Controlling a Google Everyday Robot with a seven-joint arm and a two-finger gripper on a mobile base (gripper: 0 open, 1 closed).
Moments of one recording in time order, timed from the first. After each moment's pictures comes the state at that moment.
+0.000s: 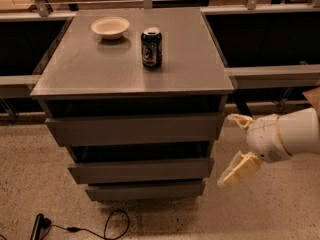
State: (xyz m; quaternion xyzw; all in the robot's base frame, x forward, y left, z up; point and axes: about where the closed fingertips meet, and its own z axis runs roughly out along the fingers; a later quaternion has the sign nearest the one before) arm 0.445 -0.166 0.784 -0.55 0.75 0.17 0.33
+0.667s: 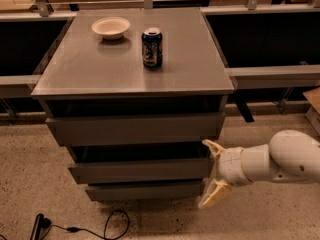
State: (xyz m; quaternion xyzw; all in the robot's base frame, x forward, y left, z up) arm 0.452 -0.128 0.658 -0.62 0.69 0.17 0.35
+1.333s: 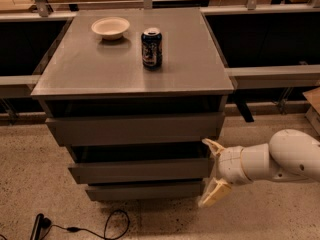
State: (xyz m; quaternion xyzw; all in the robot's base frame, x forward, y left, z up) arm 0.454 -0.127 0.657 -0.62 0.69 0.16 0.35
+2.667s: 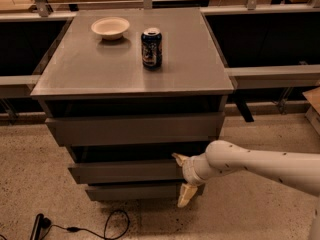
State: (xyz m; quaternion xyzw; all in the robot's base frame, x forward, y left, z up) arm 0.520 -0.065 0.473 -0.72 0.63 0.13 0.27
